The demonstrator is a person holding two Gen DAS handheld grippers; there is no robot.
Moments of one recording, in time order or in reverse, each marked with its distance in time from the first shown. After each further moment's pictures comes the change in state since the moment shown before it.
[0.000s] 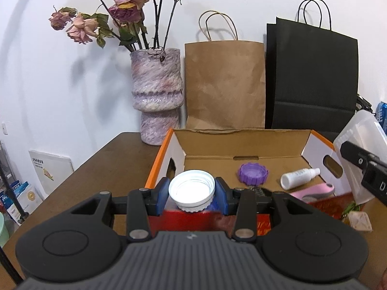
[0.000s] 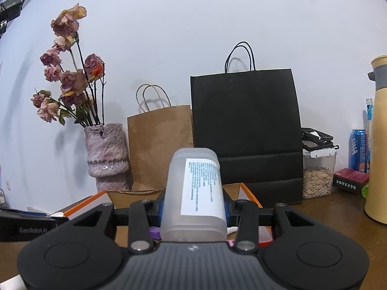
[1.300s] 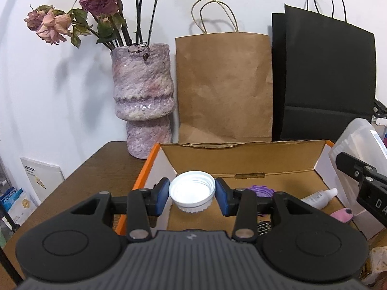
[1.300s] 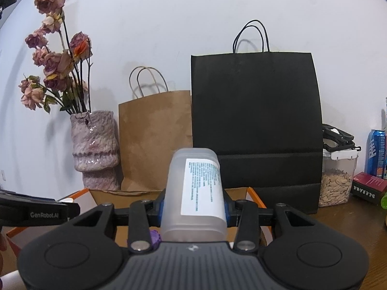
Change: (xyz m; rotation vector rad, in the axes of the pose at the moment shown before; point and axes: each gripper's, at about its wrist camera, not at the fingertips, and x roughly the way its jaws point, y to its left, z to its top) left arm 0.068 -0.013 0.028 0.021 0.008 0.009; right arm 0.073 -0.005 0.003 -0.030 0.055 0.012
